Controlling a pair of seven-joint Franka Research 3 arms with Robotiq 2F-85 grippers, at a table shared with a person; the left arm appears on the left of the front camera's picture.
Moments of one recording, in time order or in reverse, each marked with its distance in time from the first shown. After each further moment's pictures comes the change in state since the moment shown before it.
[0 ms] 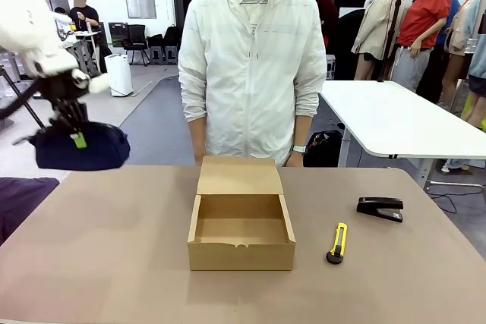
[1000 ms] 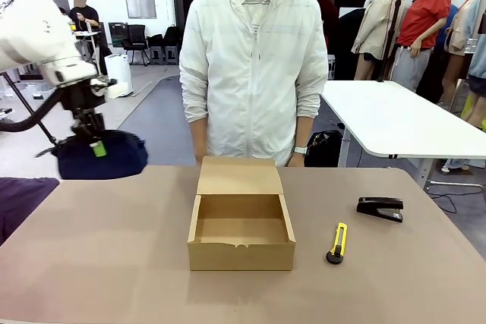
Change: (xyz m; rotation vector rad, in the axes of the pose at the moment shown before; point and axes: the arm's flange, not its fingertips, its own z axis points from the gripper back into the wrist) left arm 0.042 0.033 -0.060 -0.124 -0.089 0.019; right arm 0.000 0.000 0.000 0.000 0.000 0.001
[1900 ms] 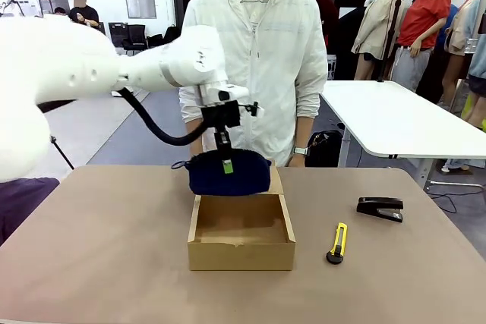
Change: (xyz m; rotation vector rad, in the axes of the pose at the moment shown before) left arm 0.291 0.038 -0.147 -0.088 0.109 0.146; right arm 0.000 0.000 0.000 0.000 -0.001 0.001
